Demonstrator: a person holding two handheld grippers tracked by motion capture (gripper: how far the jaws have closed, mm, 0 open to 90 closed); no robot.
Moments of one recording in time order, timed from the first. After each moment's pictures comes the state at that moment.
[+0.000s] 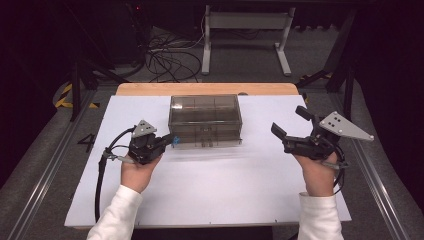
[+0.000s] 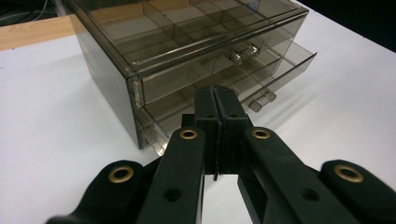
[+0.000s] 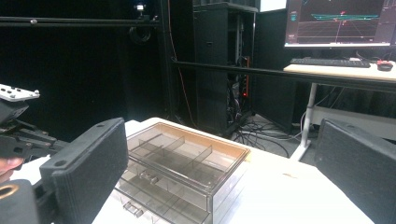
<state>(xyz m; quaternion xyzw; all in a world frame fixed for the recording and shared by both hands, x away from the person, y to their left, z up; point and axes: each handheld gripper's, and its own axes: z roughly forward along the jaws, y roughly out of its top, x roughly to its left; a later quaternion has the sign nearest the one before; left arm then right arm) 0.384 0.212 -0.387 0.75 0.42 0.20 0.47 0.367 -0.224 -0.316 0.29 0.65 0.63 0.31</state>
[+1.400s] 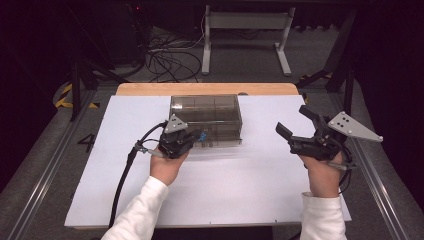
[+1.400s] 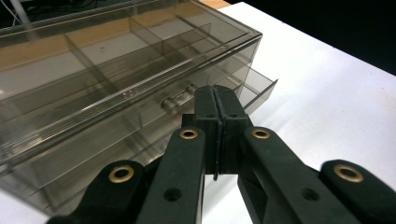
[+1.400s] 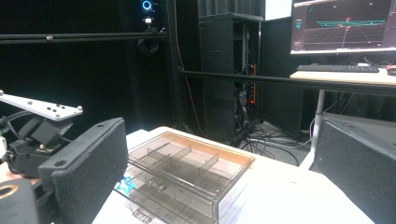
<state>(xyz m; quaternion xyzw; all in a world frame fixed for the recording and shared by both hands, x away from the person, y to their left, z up) 0.405 0.143 -0.388 0.76 0.37 0.20 0.49 0.364 -0.233 -0.311 0.28 0.64 0.65 0.29</state>
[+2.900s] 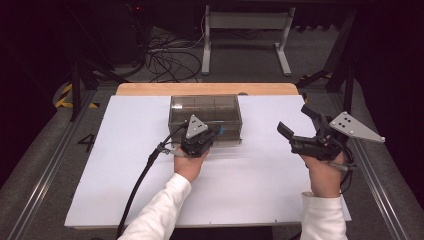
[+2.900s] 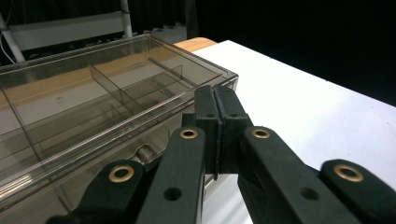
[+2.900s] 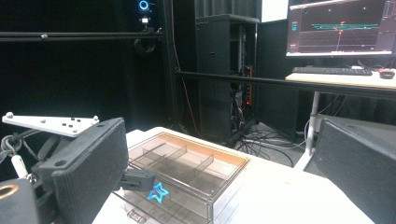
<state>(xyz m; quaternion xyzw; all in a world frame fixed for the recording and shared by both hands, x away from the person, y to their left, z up) 0.421 0.093 -0.408 0.73 0.34 0.24 0.55 0.362 -0.236 -0.310 0.29 0.63 0.65 0.30</state>
